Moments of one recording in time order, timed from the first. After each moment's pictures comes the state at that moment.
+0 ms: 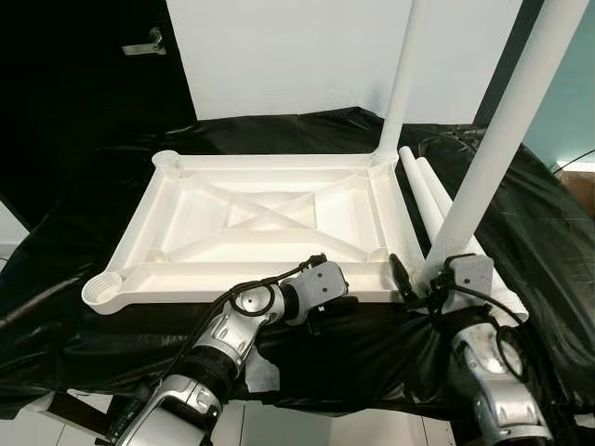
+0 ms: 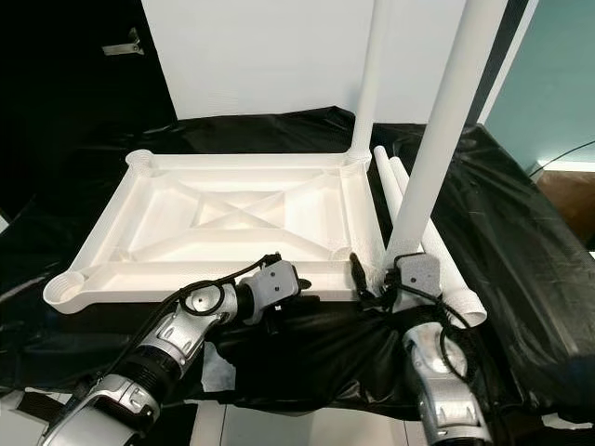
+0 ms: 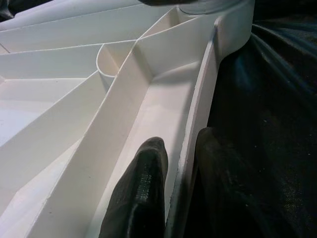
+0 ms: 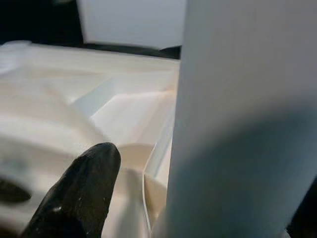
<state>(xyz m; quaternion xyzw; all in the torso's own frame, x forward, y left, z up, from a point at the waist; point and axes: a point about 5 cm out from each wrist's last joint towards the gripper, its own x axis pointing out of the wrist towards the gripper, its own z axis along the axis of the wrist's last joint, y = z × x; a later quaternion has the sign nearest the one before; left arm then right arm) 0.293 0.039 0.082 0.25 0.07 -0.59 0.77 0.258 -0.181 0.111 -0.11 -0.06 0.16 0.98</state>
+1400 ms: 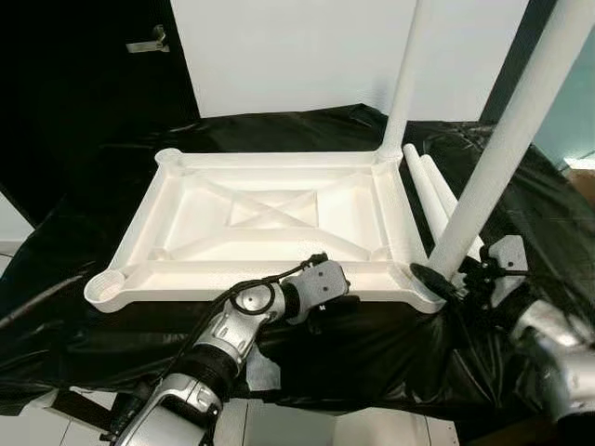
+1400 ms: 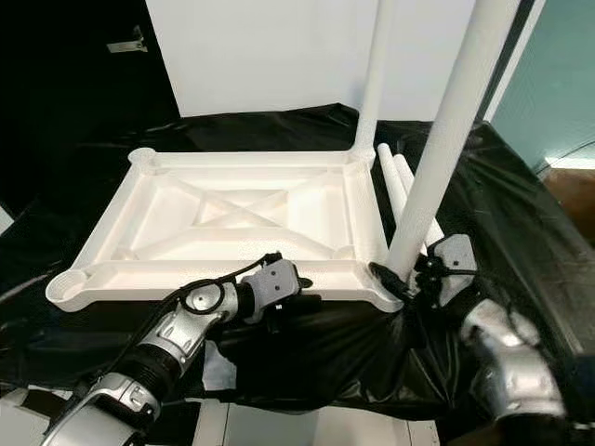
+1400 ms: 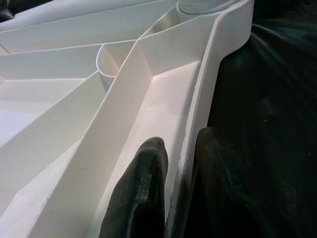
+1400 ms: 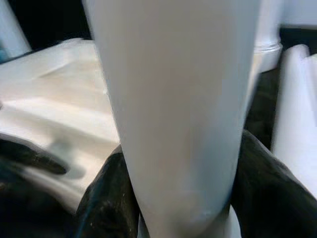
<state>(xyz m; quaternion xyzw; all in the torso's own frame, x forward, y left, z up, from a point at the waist) 0.295 0.041 0.083 0.25 0.07 -0.59 0.77 0.260 -0.207 0.121 -0.05 -0.04 0.21 0.97</state>
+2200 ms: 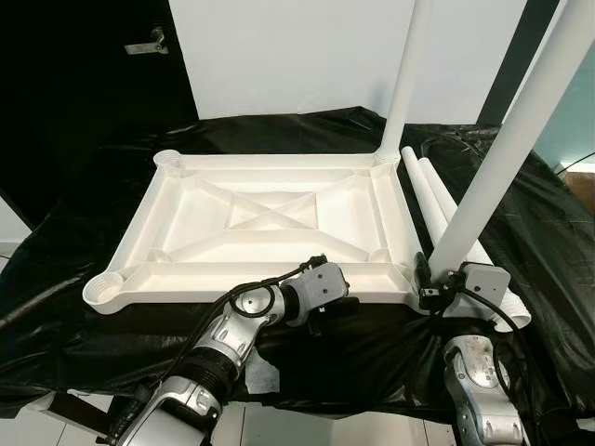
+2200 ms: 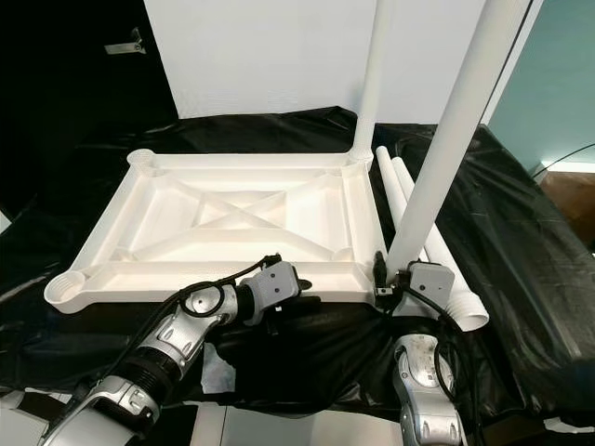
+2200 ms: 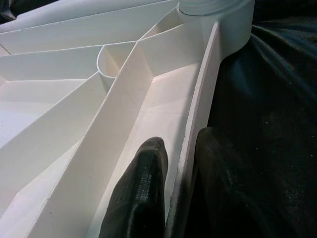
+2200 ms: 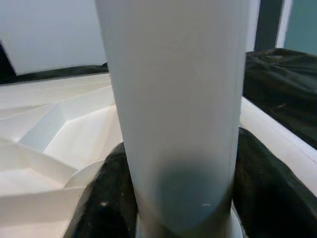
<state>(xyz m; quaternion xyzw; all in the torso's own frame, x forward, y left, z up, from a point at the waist) 0.293 0.040 0.082 0.25 0.07 -0.59 0.77 0.246 -0.173 0.108 -0.03 -0.06 -0.01 1.00</state>
